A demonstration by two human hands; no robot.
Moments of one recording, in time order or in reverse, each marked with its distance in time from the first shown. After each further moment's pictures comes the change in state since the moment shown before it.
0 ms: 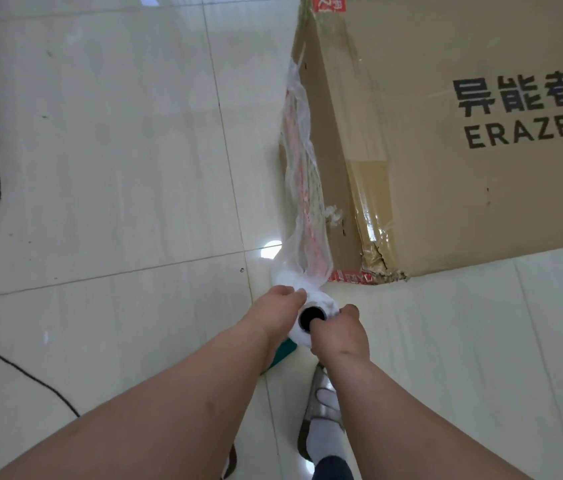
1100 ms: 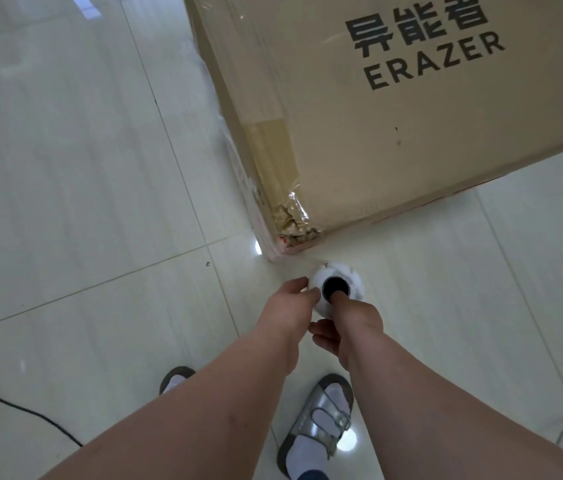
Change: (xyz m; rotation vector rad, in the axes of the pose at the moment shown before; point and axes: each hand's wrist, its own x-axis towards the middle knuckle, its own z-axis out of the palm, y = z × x) left_hand -0.007 -0.024 0.103 -0.047 -0.020 -0.011; right_hand 0.035 0.068 -0.063 0.709 -0.088 0.314
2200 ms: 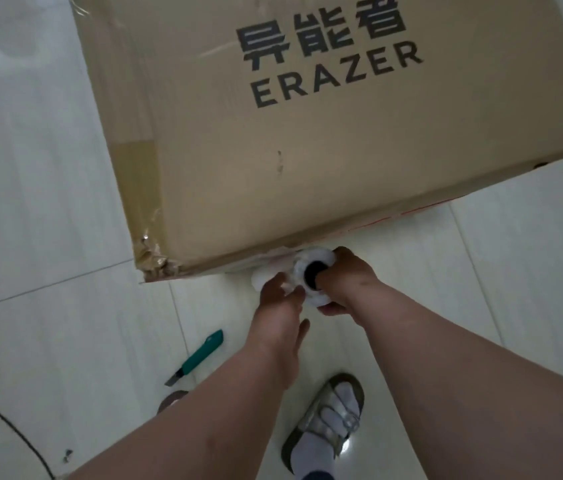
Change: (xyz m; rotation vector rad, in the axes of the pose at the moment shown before) left_hand 0.028 0.013 0.149 -0.356 0.086 0.018; right_hand 0.069 -0.134 -0.104 -0.675 -0.164 -0.343
